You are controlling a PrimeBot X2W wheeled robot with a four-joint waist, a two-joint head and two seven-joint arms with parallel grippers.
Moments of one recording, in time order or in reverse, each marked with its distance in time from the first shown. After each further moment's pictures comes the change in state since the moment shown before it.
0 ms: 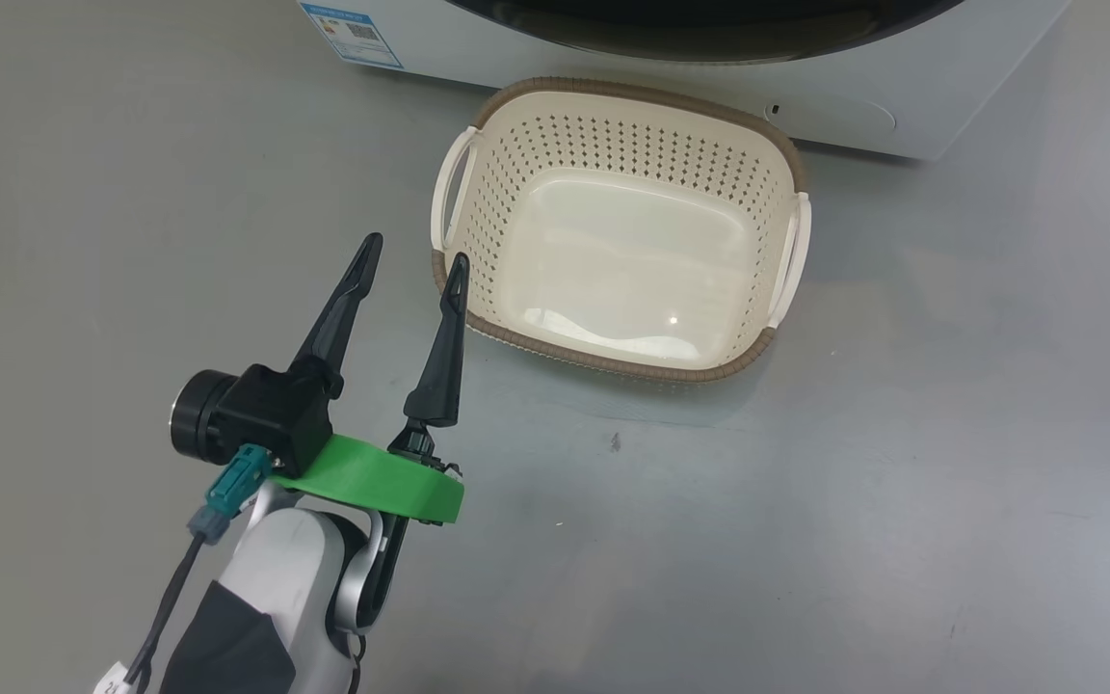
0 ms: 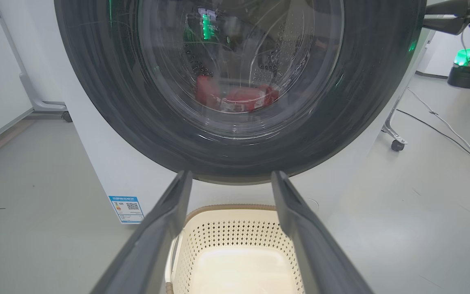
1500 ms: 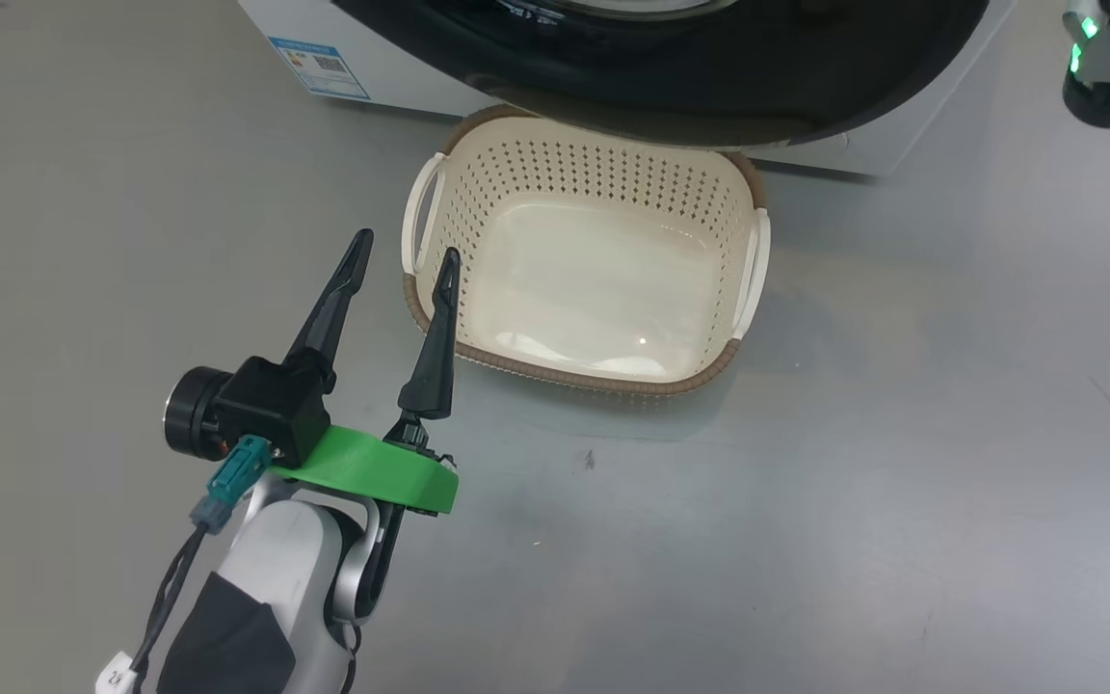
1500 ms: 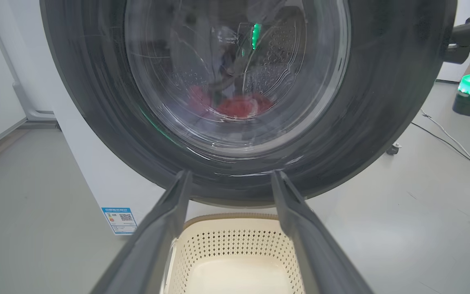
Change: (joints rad) left arm -0.018 -0.001 0.002 0.033 0.004 0.018 -0.001; right arm 0.027 -0.011 0.090 0.106 0.058 0.071 0.300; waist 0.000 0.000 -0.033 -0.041
